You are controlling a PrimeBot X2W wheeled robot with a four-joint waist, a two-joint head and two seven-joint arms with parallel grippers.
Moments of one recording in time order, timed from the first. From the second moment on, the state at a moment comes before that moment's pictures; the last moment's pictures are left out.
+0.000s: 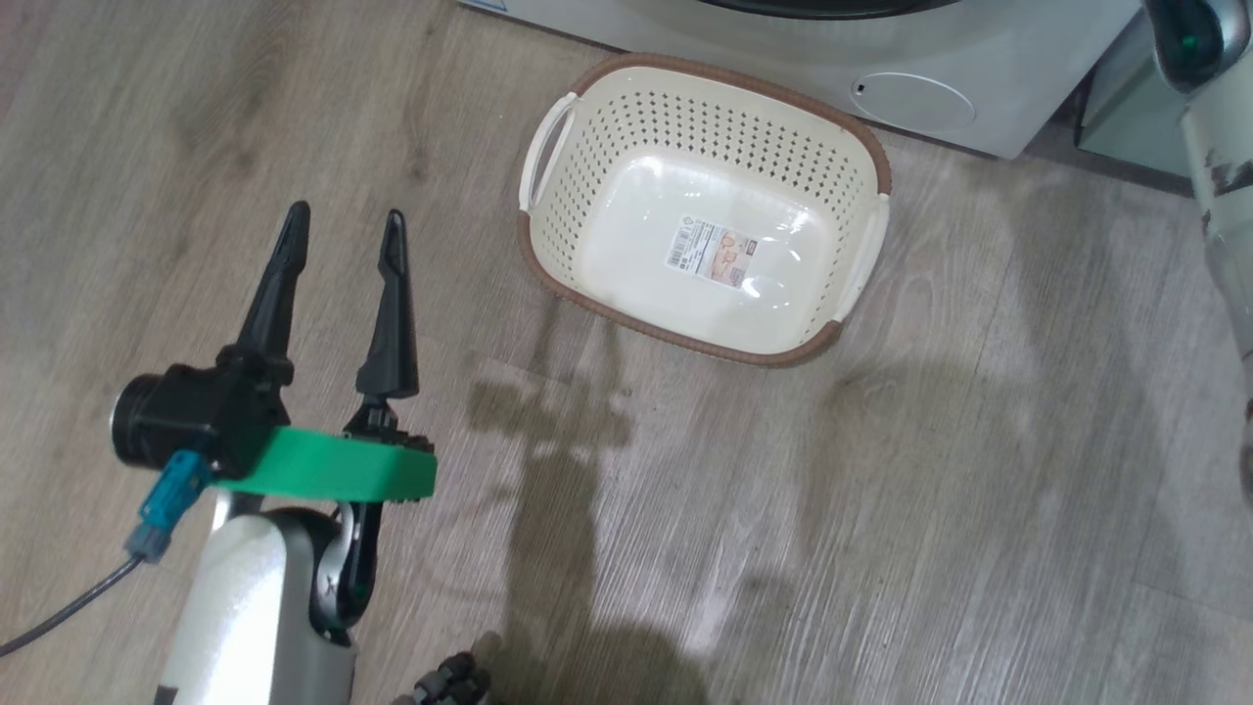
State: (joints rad) left arm -0.23 0.04 -0.11 -0.04 -0.20 -0.01 -0.26; right arm -1.27 -0.24 0.25 0.96 0.34 0.13 -0.18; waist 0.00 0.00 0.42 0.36
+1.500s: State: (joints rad) left arm -0.10 0.05 -0.07 0.02 -0.12 -0.07 -0.26; right arm -0.27 -0.08 0.04 0.27 0.24 0.13 -0.25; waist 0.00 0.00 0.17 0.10
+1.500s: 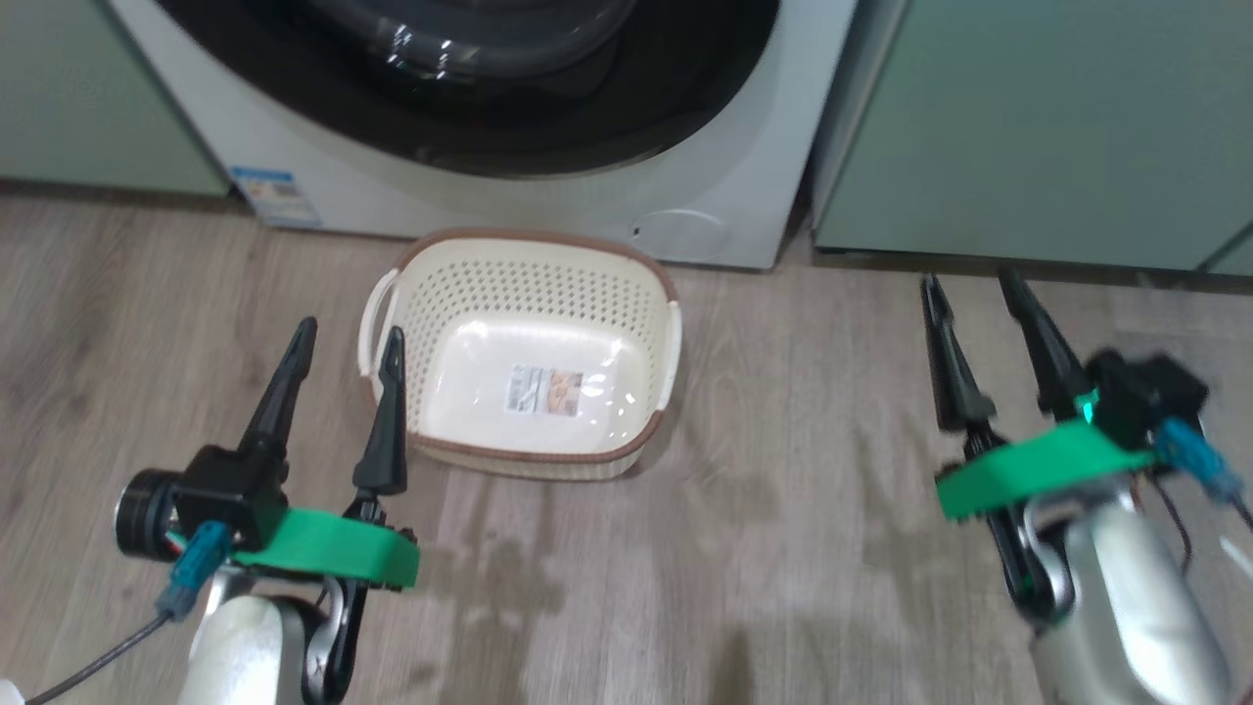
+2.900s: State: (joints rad) left arm 0.05 0.09 -0.09 0.05 -0.10 -0.06 -0.26; right arm 0.15 -0.04 -0.11 -0.10 0.21 0.13 -0.11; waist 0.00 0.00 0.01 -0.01
